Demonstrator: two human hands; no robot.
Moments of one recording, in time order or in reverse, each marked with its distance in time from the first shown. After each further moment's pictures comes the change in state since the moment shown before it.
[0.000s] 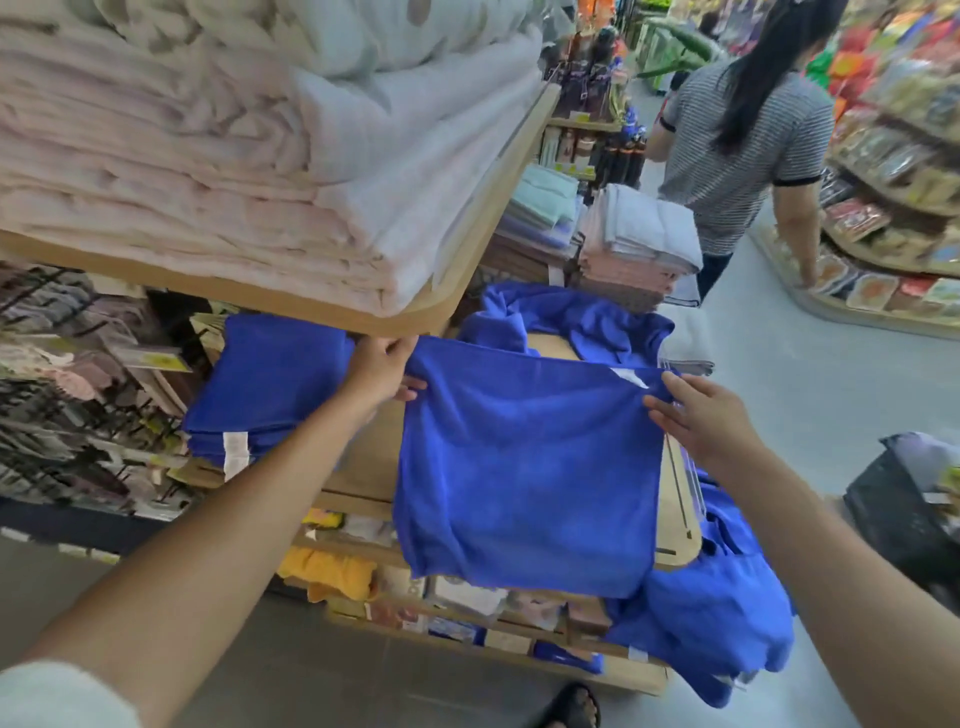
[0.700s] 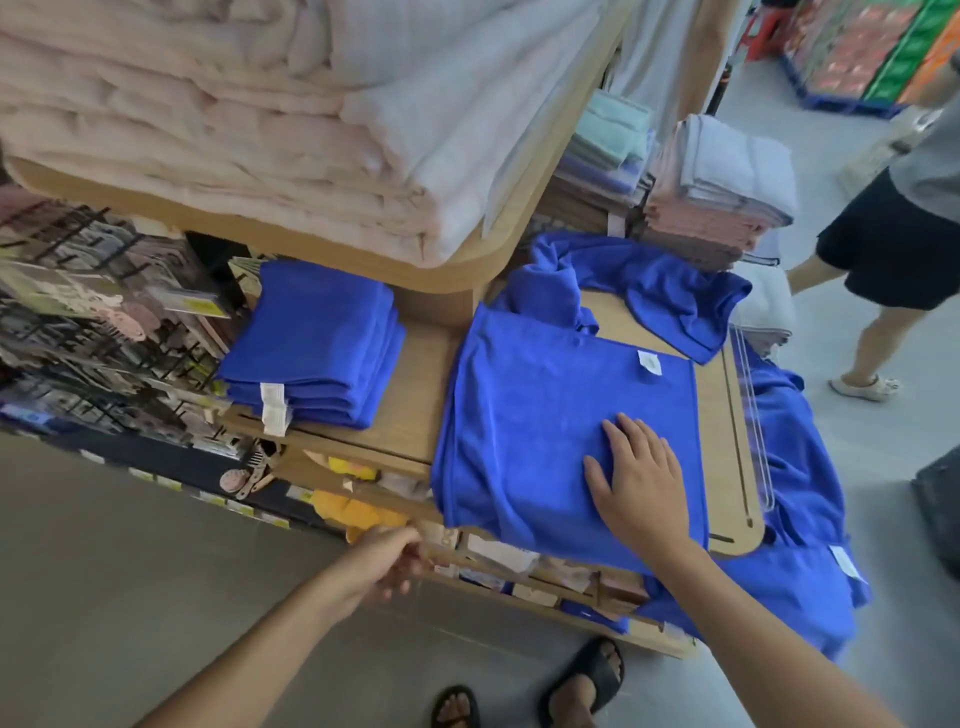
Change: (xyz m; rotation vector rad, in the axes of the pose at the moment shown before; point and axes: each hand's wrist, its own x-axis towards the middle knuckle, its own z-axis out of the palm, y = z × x) left_hand -0.164 -0.179 -0.037 0.085 -0.375 -0.677; right_hand -0.037 0.158 0.054 -1.428 -0.052 -0.549
